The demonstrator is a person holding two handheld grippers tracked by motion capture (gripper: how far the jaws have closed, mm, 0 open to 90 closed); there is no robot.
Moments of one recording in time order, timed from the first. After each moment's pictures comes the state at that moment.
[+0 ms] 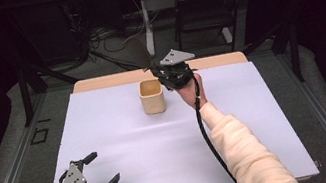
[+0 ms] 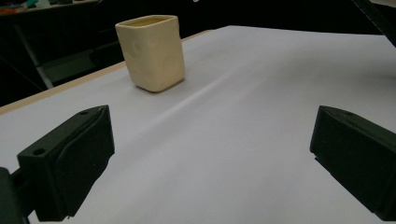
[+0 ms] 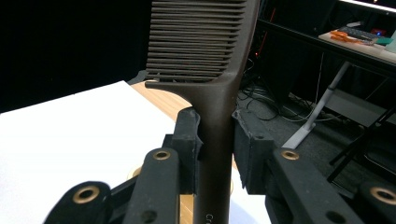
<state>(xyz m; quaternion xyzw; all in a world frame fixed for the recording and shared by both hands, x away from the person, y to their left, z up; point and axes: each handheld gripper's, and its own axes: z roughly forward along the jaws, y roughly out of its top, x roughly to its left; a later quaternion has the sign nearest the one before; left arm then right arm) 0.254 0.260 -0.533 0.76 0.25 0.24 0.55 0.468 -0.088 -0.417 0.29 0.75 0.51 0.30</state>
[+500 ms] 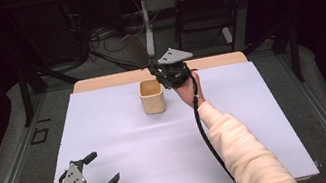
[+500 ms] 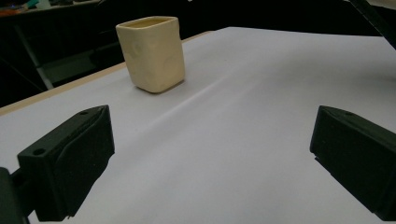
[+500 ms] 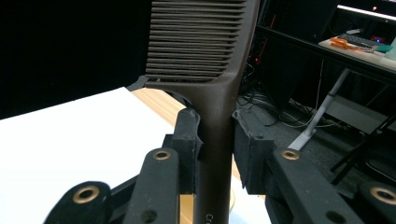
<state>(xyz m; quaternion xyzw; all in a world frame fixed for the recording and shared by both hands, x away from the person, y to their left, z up) 0.254 0.260 -0.533 0.76 0.25 0.24 0.55 0.471 -0.083 -0.415 0.28 0.75 0.52 0.30</state>
